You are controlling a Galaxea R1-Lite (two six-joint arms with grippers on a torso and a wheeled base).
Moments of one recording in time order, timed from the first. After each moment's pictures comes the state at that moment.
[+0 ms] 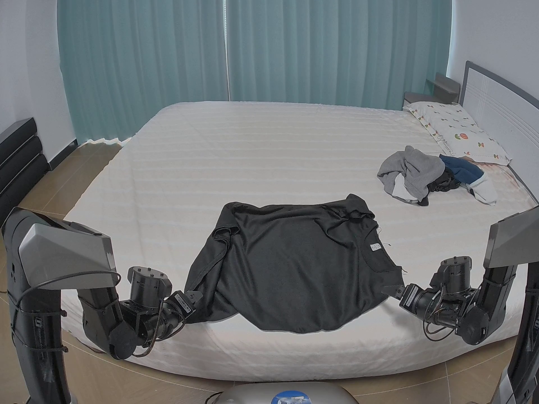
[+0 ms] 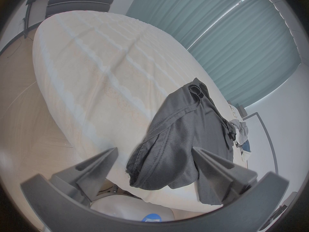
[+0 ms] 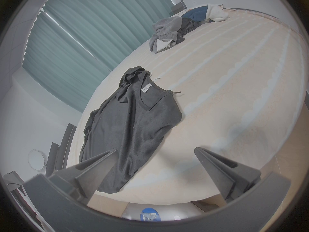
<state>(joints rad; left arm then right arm) -0.33 2.29 -0.43 -1.14 0.09 -0.96 0.21 2.23 -0.30 -1.30 0.05 0.73</state>
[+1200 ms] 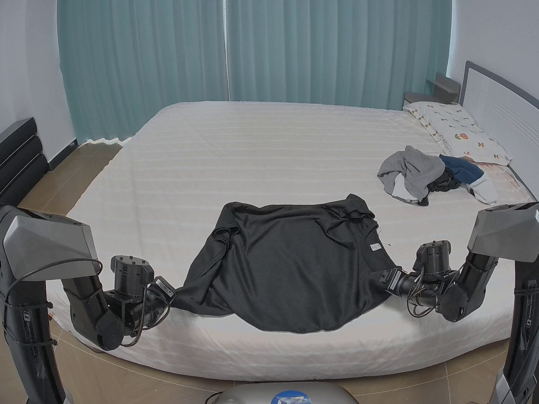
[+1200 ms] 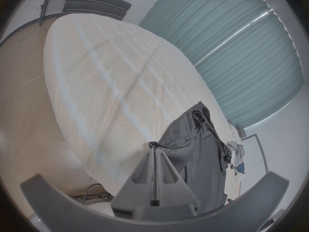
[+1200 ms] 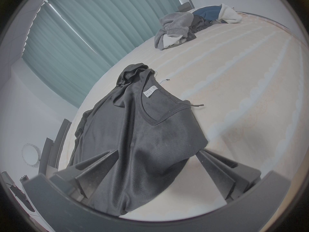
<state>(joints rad) -0.24 2.23 -0.43 -1.14 0.12 -1.04 0.20 2.32 -0.62 -1.06 0.04 0.66</state>
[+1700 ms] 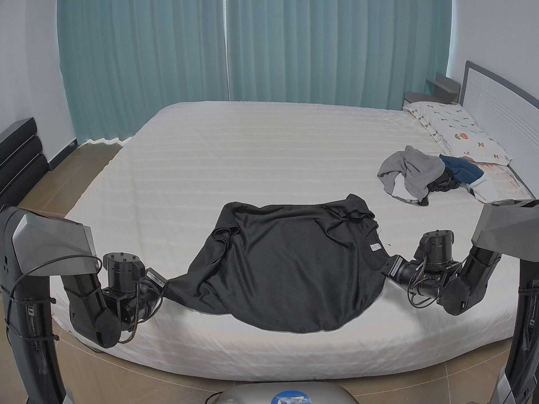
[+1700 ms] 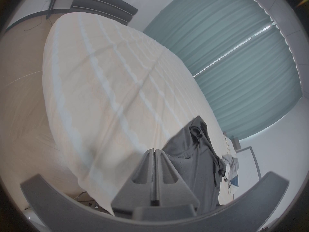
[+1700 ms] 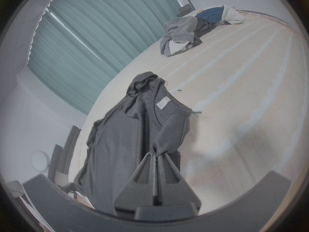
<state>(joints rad) -0.19 2.28 -0.44 -1.27 0.12 -1.08 0.20 2.29 -0.66 -1.08 0.07 0.72</state>
